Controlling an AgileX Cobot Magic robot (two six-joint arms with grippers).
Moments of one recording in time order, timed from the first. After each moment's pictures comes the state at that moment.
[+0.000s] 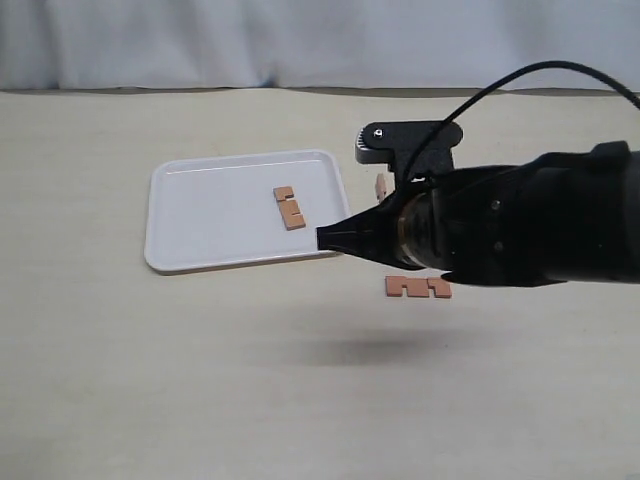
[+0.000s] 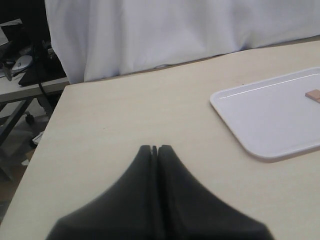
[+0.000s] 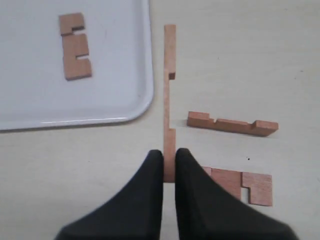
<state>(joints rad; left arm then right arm) 0.01 0.00 0.00 -0.06 0.32 0.25 0.46 1.68 -0.89 -1.06 0.50 1.58</state>
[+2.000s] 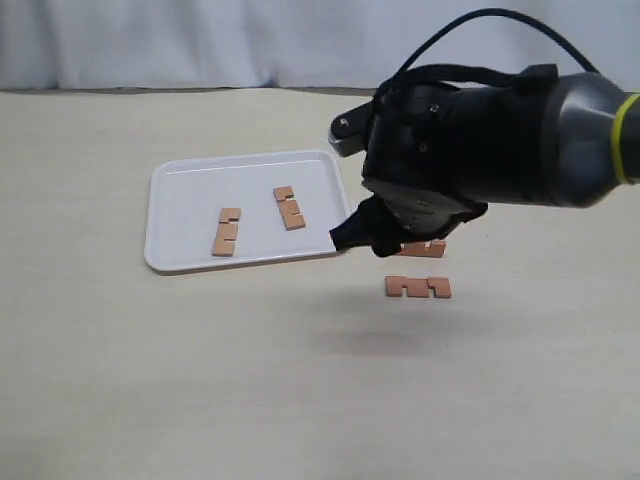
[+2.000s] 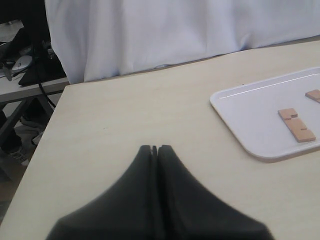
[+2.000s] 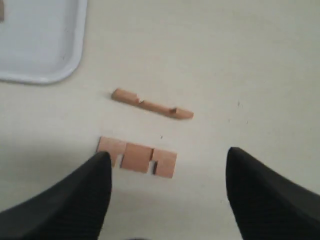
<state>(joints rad) 0.01 0.00 0.00 -0.06 0.32 0.25 0.47 1.79 -1.16 -0.73 0.93 0.93</state>
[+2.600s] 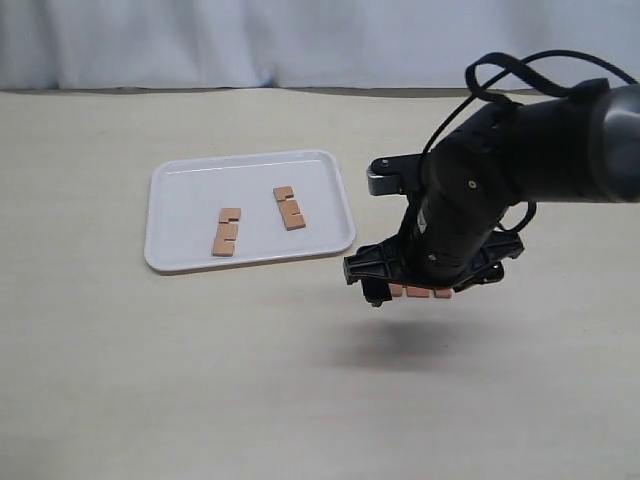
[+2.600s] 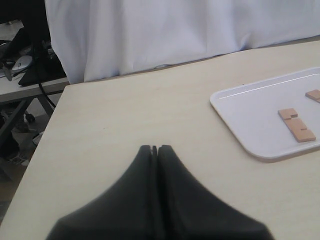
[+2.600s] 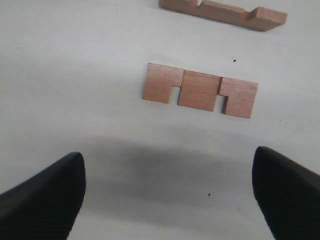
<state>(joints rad) 0.01 0.00 0.00 -0.06 0.32 0.25 0.29 1.79 -1.04 -0.19 0.71 0.58</state>
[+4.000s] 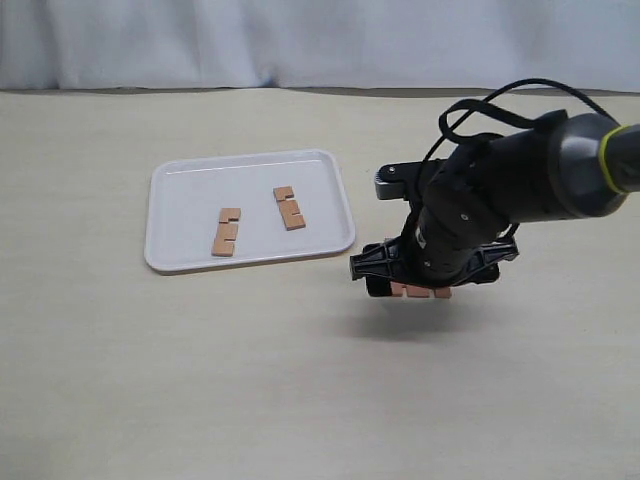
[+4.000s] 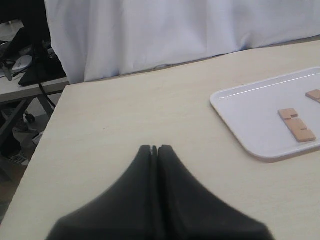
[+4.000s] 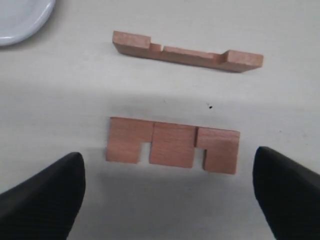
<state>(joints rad) 0.01 0.00 0.00 -0.06 0.32 0.25 0.26 1.89 -1.01 -0.40 0.55 0.80</state>
